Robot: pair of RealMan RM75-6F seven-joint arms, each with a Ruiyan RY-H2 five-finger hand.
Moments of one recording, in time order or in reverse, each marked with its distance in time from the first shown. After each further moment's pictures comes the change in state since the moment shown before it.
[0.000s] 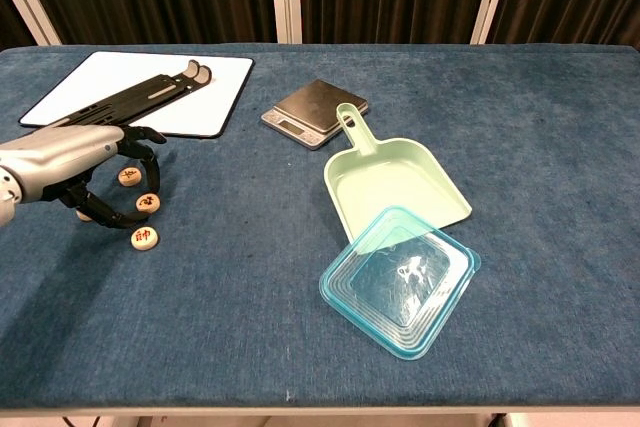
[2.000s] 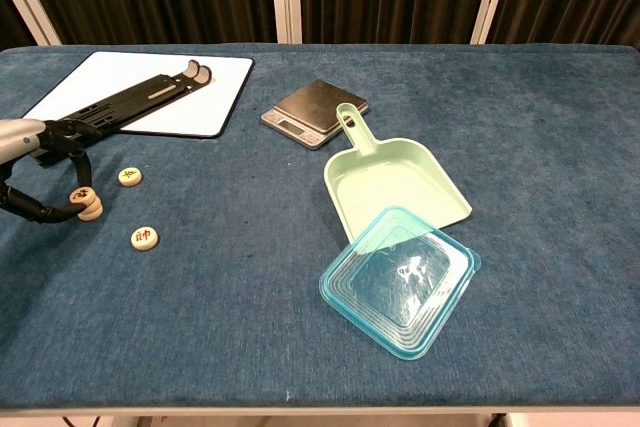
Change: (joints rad) left arm 0.083 0.124 0.032 -0.050 0.024 0.051 -0.116; right arm 0.000 0.004 0.002 -0.030 0.000 0.000 -0.028
